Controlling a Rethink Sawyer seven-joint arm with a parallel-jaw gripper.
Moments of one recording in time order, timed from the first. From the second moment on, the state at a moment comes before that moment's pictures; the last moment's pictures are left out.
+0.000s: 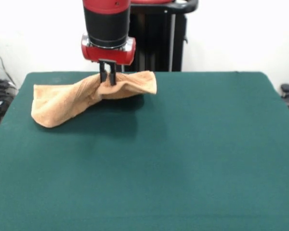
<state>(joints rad) -0.41 -0.69 0.07 1.68 -0.26 0.76 1.70</state>
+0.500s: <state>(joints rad) -0.41 -0.75 0.07 1.73 -0.26 0.76 1.70</state>
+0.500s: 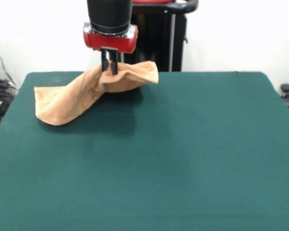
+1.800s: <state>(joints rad) -0.38 -0.49 0.07 1.72 -0.26 0.39 1.70</state>
